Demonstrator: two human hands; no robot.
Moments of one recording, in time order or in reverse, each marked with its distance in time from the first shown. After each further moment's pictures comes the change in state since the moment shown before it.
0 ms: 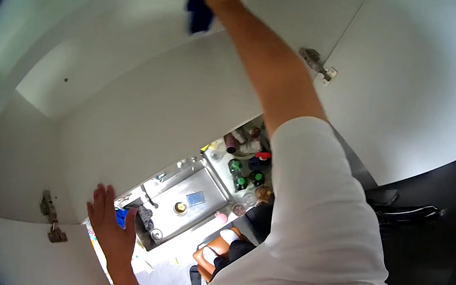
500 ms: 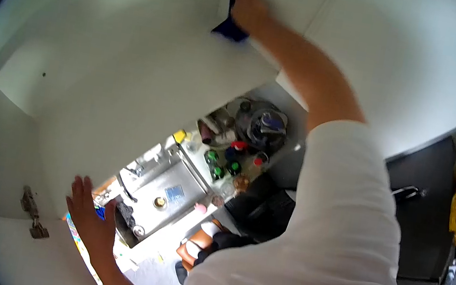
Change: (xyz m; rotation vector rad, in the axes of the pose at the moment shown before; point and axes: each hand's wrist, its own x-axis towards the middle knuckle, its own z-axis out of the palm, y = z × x) left_hand -0.003 -0.004 0.008 0.047 0.062 0.028; right_hand -0.048 0.103 -0.118 -0.512 -0.449 -0.285
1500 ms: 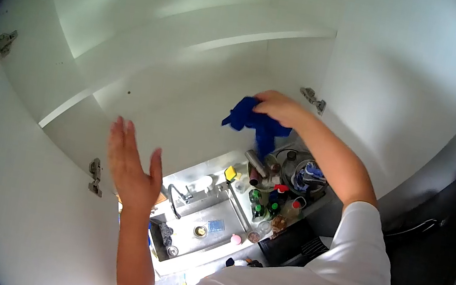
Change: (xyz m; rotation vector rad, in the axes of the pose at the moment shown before) left_hand 0.054 0.093 -0.131 -0.109 0.625 0.173; right_hand -0.151 -0.044 -0.129 1.509 -0.732 0.003
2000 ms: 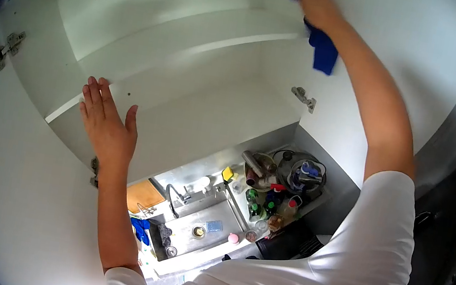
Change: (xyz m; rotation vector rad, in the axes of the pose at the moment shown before) left_hand 0.067 -0.033 -0.004 0.369 0.127 0.029; right_hand -0.004 -0.149 -0.223 -1.350 0.908 -0.763
